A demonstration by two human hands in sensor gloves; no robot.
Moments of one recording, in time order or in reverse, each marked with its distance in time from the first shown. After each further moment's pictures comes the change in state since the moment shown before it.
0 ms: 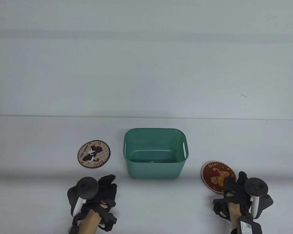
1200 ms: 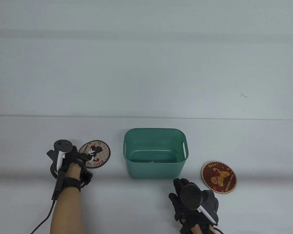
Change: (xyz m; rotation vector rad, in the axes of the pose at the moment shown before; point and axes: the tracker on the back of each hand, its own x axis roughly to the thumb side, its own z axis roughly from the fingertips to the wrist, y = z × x) left_hand -0.105 0.075 -0.157 0.059 0.600 -0.118; right_hand 0.108 0.066 0.155 0.397 -0.676 0.461
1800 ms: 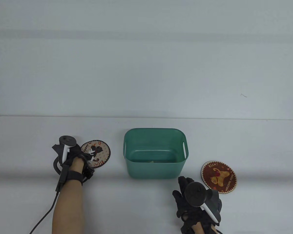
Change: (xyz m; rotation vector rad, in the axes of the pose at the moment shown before) left_hand 0.009 -0.005 -0.022 0.034 0.041 -0.042; right_hand -0.013 -0.001 -0.004 -0.010 0.088 -0.042
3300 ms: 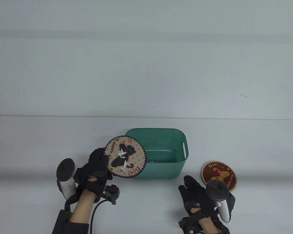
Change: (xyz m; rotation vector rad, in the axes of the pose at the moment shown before) left_hand 0.045 0.009 0.242 -0.306 -0.598 0.927; right_hand -0.049 0.013 -0.015 0.092 0.134 -0.652
